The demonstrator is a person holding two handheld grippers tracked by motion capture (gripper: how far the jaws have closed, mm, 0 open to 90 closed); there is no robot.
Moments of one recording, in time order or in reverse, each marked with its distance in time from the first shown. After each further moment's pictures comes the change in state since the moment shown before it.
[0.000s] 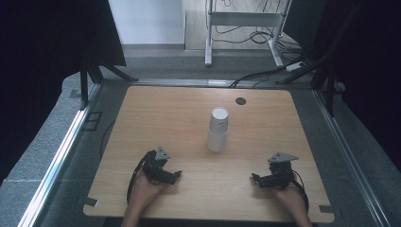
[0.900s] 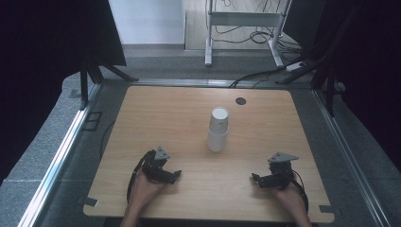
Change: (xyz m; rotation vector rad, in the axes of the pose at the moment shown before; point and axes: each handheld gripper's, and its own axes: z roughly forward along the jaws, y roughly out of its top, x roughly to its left) left arm 0.002 0.001 -0.001 0.001 0.005 0.001; right arm 0.000 0.000 0.000 0.000 0.000 0.000
